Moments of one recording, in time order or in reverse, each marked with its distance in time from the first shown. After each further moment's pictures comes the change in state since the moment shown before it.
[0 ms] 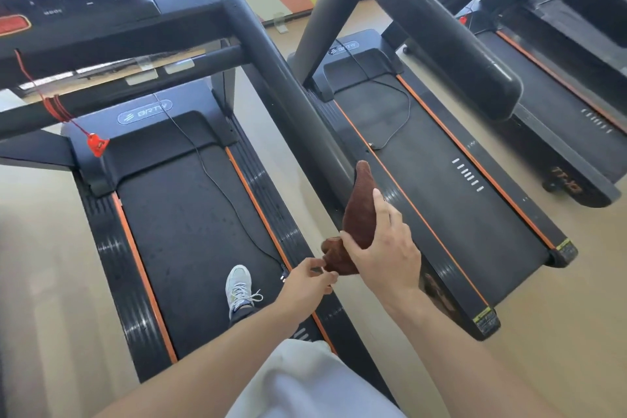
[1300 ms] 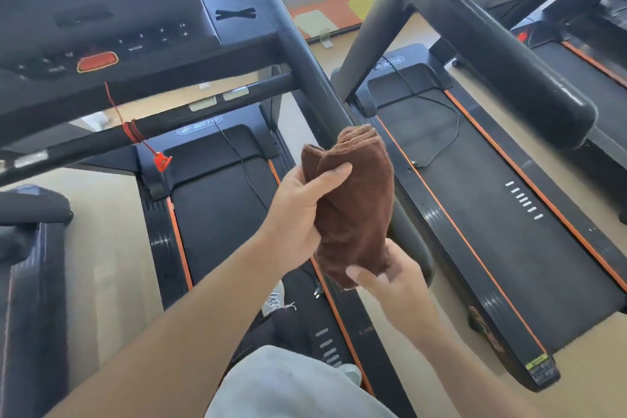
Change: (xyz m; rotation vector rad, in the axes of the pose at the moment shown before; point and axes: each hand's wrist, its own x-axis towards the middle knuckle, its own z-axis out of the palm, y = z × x) left_hand -0.078 0.171 -0.095 -0.722 -0.094 0.524; right_hand 0.003 -0.064 -0.044 1.051 -0.455 0.026
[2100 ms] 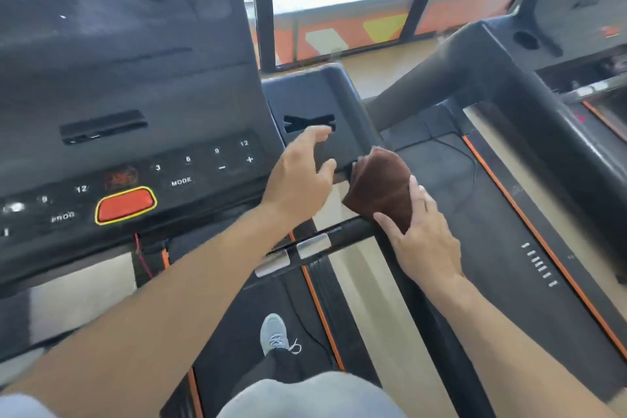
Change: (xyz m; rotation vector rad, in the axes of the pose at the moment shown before) left_hand 0.317 0.216 -0.174 1.089 0.187 0.405; right_hand 0.378 -0.129 0.098 -1.025 0.234 0.066
